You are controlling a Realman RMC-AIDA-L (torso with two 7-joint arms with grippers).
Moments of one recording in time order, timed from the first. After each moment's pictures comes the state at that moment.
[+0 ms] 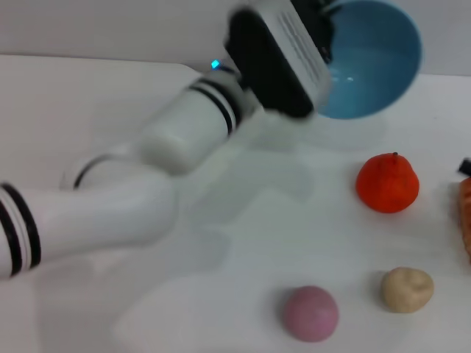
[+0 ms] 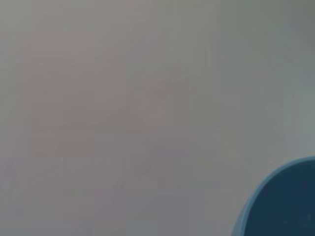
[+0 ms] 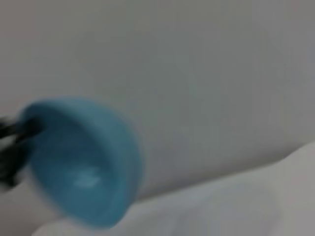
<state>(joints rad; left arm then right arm) -0.65 -2.08 2.28 0.88 2.06 -0.42 -2.00 0.30 2.06 -0.54 -0.57 -1.82 -1.37 1.63</state>
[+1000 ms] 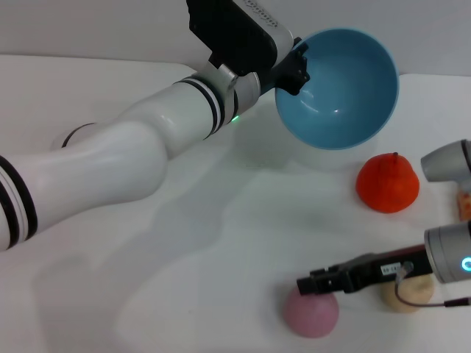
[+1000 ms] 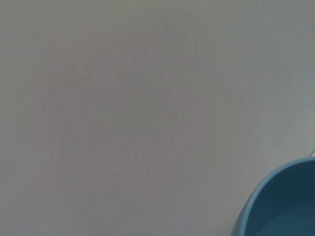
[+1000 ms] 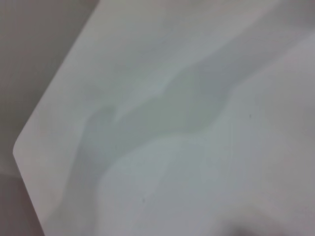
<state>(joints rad) -0.68 -2.07 2.16 0.84 1.90 -0.12 -2.22 0.68 2.07 -1.00 -0.33 -2.15 -1.33 1.95</state>
